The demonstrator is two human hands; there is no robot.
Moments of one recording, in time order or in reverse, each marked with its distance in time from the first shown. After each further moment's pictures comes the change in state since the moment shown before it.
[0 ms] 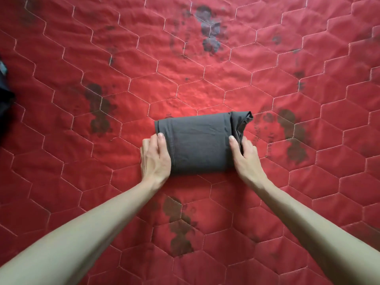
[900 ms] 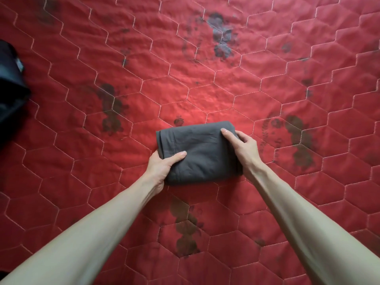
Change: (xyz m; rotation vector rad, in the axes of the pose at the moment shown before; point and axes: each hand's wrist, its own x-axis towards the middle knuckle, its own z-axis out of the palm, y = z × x) left_hand 0.006 -0.021 -0.008 -0.729 -0.219 -0.367; right_hand 0.020 -0.051 0.016 0.442 -0.029 0.172
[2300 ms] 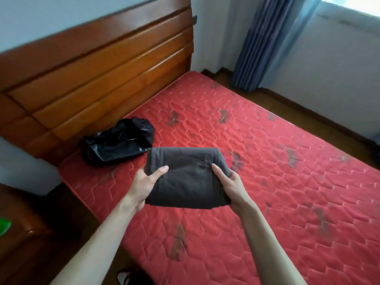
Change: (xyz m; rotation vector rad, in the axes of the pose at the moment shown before) left_hand -0.476 0.255 -0.077 -0.255 0.245 0.508; right_hand -0.362 -0.375 -0.040 -0.091 -0.581 -0.202
